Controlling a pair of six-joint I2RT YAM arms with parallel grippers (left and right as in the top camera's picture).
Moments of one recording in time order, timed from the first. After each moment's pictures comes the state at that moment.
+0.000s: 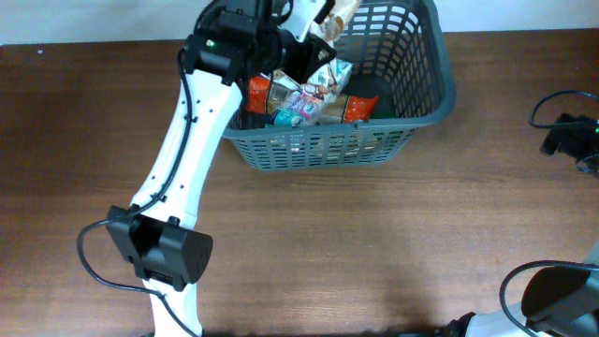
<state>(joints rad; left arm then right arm) -0.37 2.07 2.25 -0.92 0.50 0.16 -0.52 1.70 1.85 -1.49 0.10 0.11</state>
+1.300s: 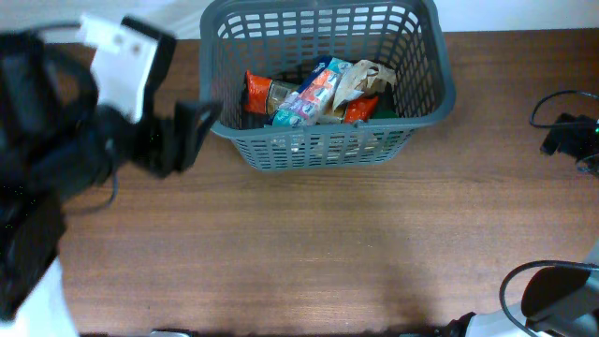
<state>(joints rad) -0.11 1.50 2.53 -1.62 0.40 0.16 -0.52 1.70 1.85 -1.49 0.10 0.11</state>
